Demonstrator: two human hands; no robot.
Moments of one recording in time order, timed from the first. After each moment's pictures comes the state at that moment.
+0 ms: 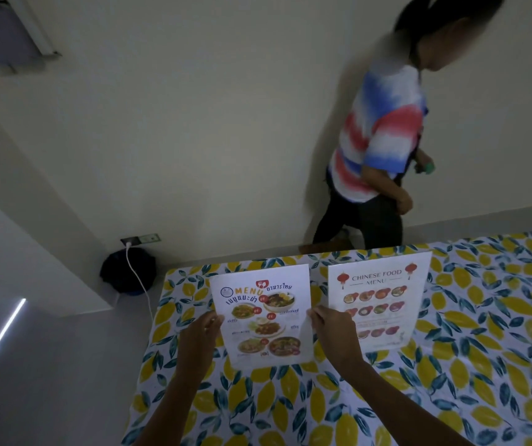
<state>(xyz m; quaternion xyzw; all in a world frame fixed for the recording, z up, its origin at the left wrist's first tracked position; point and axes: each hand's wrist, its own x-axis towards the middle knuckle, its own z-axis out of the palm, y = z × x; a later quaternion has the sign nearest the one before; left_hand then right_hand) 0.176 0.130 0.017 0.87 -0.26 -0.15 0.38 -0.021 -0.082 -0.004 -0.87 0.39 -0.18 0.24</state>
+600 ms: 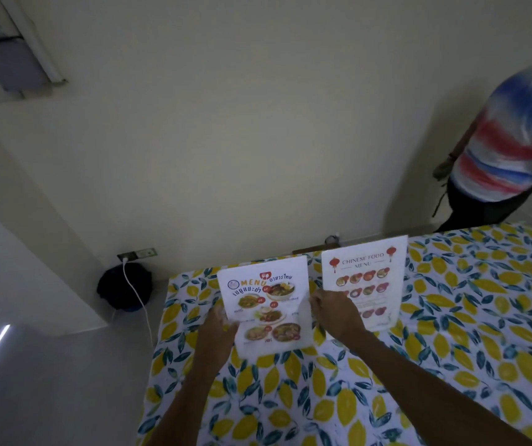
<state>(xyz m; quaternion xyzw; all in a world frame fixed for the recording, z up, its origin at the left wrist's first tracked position) 0.139 0.144 0.045 0.87 -0.26 -0.20 0.38 -0.042 -0.066 0.038 -0.91 0.36 -0.11 0.18</state>
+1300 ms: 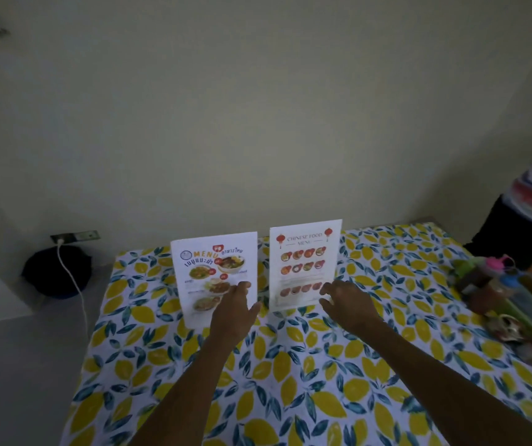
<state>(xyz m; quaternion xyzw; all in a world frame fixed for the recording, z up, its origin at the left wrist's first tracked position) 0.016 0.095 0.046 0.82 -0.43 -0.19 0.32 -0.199 -0.061 0.090 -0.92 0.39 -0.03 0.05</state>
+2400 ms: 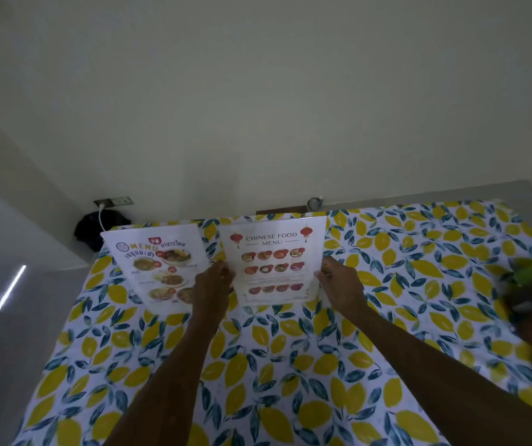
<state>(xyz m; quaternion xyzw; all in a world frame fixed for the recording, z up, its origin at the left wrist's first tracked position) -0.040 -0.043 0.034 0.91 -0.23 -0.10 0.34 -0.221 -0.247 -0.003 -0.85 0.37 -0.17 0.34</state>
